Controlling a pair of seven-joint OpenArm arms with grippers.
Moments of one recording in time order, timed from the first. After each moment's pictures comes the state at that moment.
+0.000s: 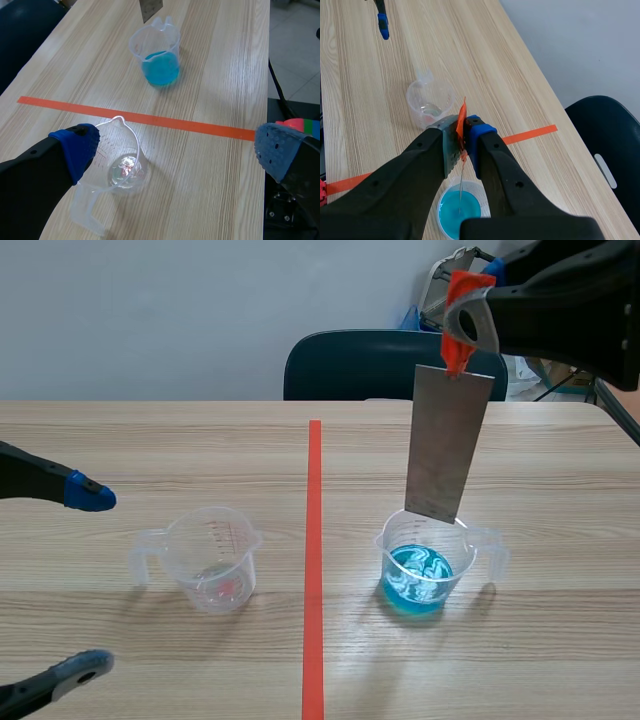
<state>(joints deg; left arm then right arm) 43.9 -70.1 -1.5 112.7 -14.5 -31.9 -27.8 -7.4 54.8 5.4 124.8 52.9 45.3 -26.1</state>
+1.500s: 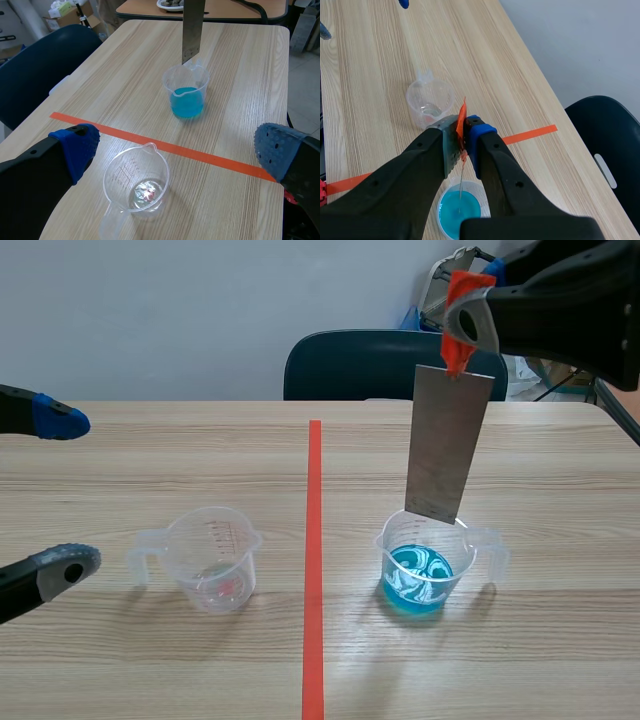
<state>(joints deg) 43.9 -73.4 -5.3 111.0 -26.5 -31.5 -32.4 -7.4 54.8 5.4 124.8 52.9 45.3 -26.1</state>
